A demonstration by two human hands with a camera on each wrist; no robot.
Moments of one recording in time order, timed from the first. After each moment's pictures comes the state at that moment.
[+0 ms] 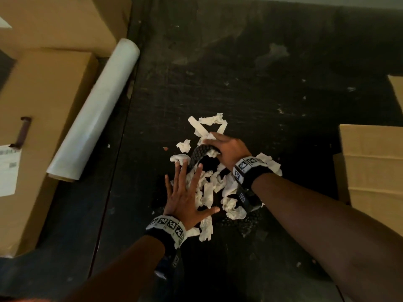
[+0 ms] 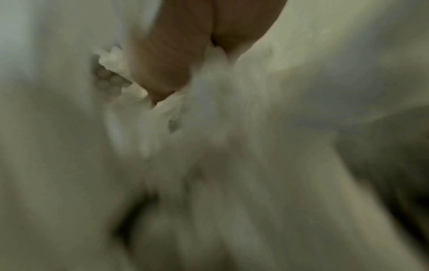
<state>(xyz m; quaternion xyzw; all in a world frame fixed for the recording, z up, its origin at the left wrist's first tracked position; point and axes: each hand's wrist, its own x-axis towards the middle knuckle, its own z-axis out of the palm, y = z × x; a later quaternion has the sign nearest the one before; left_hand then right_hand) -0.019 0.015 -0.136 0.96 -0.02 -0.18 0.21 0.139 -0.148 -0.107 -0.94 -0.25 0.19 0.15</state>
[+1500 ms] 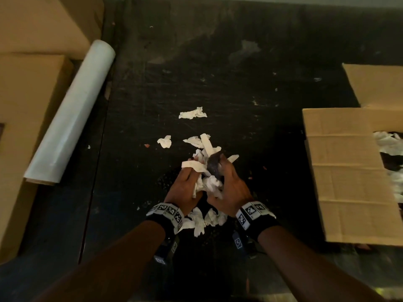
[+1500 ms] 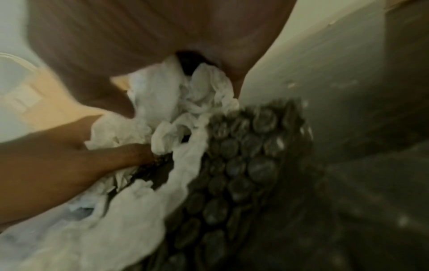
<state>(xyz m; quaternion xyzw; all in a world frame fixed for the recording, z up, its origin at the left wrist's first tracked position) -0.010 -0.016 -0.158 0.92 -0.10 -0.13 0.35 -0.001 -0.207 -0.115 -0.92 -0.04 0.20 0.35</state>
